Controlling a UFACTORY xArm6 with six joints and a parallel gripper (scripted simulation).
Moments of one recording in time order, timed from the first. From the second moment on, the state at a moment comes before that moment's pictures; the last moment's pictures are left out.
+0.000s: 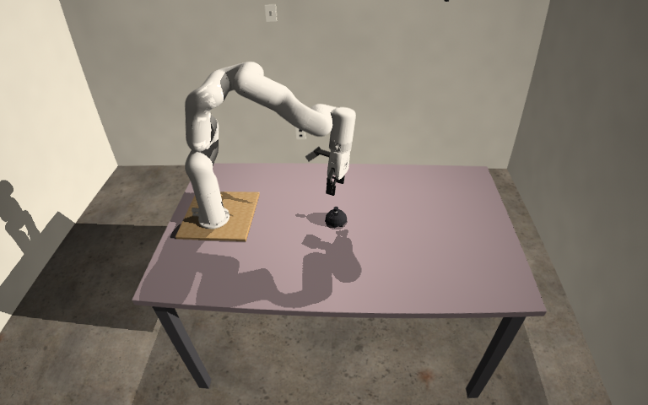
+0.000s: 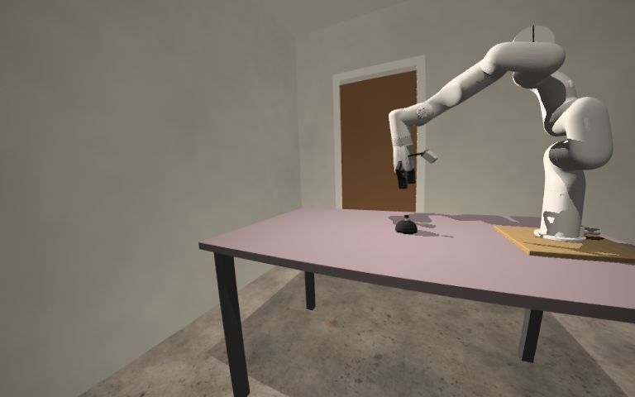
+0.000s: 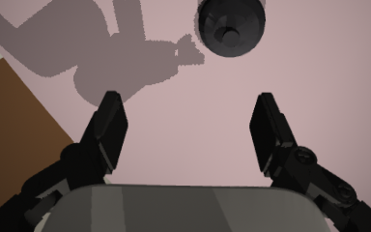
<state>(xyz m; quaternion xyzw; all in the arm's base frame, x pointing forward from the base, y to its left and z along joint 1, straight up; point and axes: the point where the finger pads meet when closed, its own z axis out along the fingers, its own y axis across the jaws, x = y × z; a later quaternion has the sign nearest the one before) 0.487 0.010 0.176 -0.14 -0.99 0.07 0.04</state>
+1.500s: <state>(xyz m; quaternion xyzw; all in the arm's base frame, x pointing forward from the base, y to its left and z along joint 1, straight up) 0.485 0.036 0.140 -0.05 -1.00 0.00 0.00</state>
